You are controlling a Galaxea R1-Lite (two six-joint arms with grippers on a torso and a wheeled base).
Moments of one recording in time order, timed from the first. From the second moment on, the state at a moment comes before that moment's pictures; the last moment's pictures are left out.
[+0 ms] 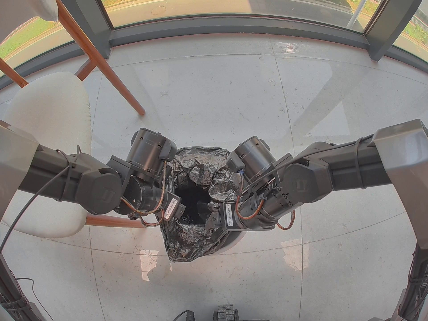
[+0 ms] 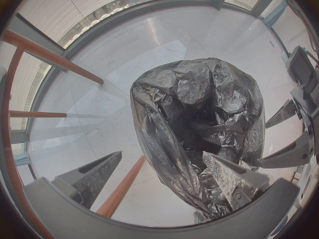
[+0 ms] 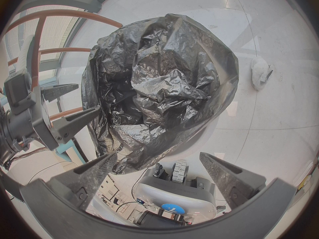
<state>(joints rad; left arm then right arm) -0.55 1.93 -1.17 0.05 0.34 0.09 0.76 2.19 -1.58 0.44 0.04 0.59</state>
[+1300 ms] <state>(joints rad) -0.53 2.01 -1.20 0.05 0.35 0.09 0.74 2.25 -1.67 0.45 0.00 0.59</state>
